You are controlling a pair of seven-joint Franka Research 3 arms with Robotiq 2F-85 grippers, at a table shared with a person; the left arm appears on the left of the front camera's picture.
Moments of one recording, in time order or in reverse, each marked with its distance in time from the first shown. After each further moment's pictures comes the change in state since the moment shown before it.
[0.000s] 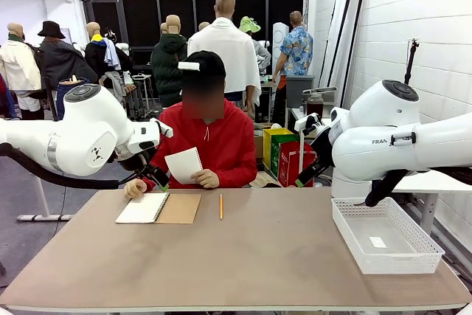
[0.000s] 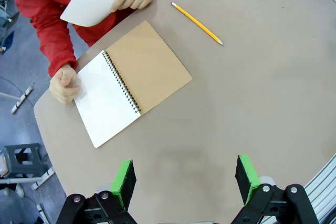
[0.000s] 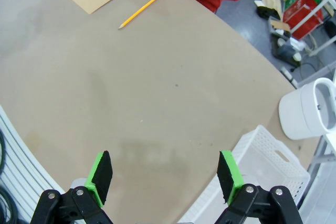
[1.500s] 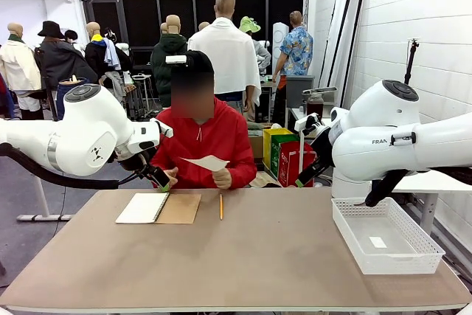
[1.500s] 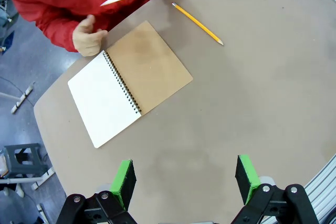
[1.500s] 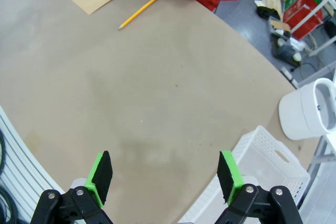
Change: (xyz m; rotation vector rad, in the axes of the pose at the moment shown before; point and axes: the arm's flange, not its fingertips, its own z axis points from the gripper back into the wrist) left arm 0.000 0.000 0.000 0.000 0.000 0.000; right arm 0.000 0.000 0.000 0.000 0.000 0.000
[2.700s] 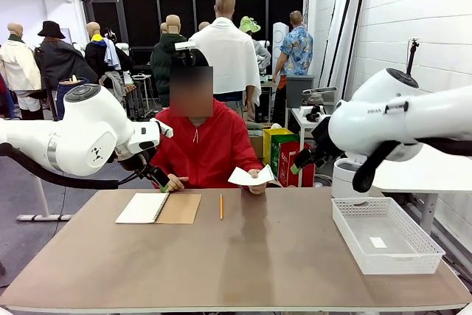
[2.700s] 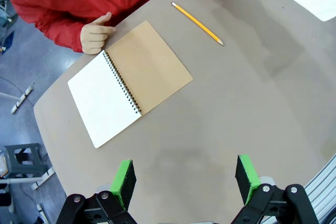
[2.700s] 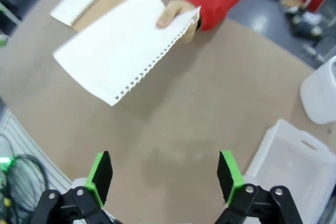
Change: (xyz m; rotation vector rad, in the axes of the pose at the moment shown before) left arm 0.000 0.000 0.000 0.000 0.000 0.000; right arm 0.025 -0.027 -0.001 0.110 -0.003 -0.268
